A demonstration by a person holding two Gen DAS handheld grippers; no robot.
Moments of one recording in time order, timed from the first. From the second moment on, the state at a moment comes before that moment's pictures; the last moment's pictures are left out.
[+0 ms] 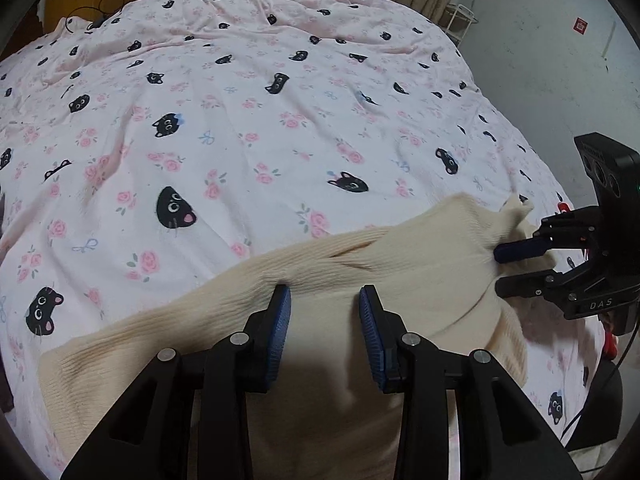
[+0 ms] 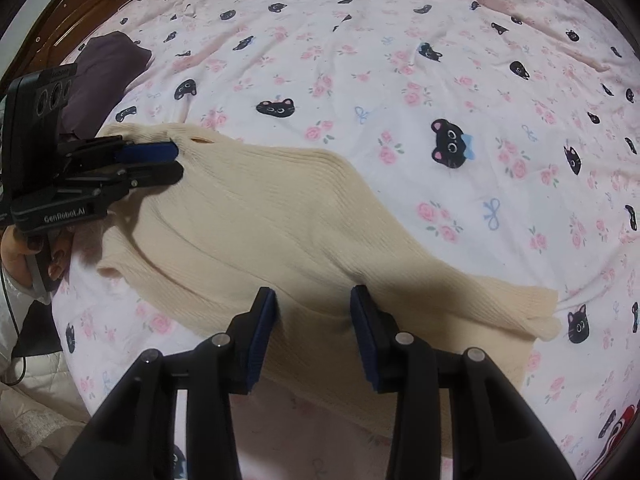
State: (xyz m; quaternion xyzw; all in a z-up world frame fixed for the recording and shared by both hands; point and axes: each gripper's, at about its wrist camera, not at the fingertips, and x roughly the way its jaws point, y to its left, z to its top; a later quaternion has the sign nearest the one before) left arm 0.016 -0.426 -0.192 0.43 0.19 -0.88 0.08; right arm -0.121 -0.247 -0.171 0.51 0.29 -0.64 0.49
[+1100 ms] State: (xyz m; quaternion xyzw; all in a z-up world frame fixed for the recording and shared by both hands) left arm 0.118 -0.408 -0.164 0.36 0.23 -0.90 0.11; right arm -0.207 -0.074 -0.177 0.60 -0.04 -0.67 0.43
